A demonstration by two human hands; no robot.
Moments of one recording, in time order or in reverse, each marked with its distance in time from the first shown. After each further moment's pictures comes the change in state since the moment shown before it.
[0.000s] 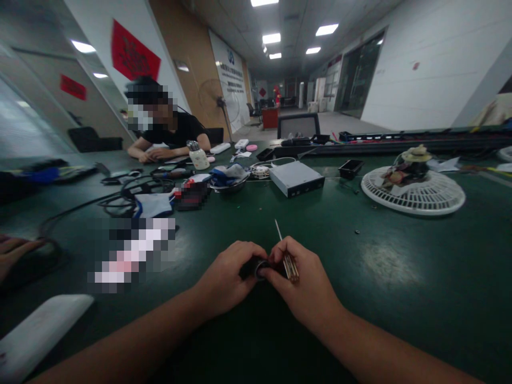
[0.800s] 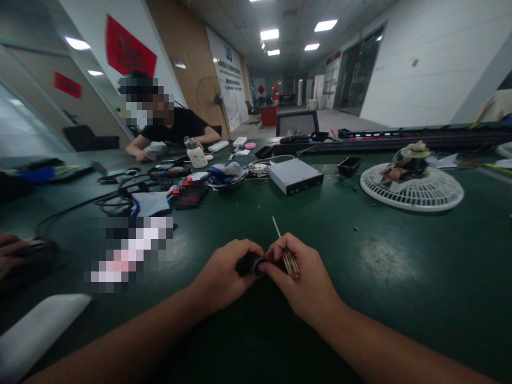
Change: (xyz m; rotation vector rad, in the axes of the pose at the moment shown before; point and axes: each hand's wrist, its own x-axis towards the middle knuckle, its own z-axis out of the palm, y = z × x) left_hand -0.001 -0.001 0.001 -0.004 0.057 -0.034; right_hand 0.001 0.001 -0.001 0.103 0.010 -0.007
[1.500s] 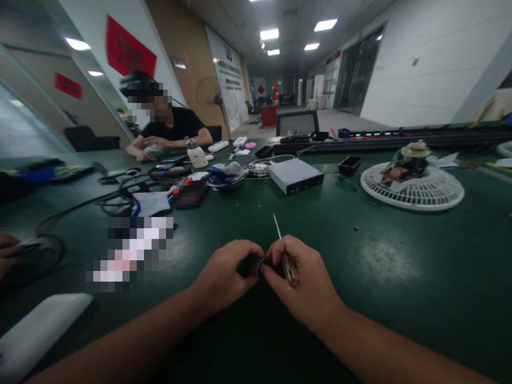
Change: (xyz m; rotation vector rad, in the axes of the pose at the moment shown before) left_hand -0.001 -0.002 0.003 0.040 0.016 0.038; right_hand -0.005 -0.001 0.000 -0.136 0.014 -0.120
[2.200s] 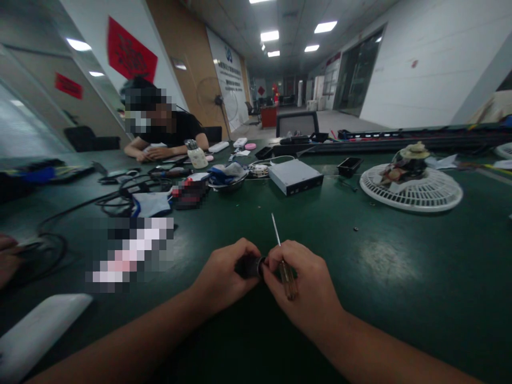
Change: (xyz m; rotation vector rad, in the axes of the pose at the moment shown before) left_hand -0.002 0.000 0.002 -0.042 0.059 -0.056; right_hand -0.004 -0.009 -0.002 -0.175 0.056 -0.187
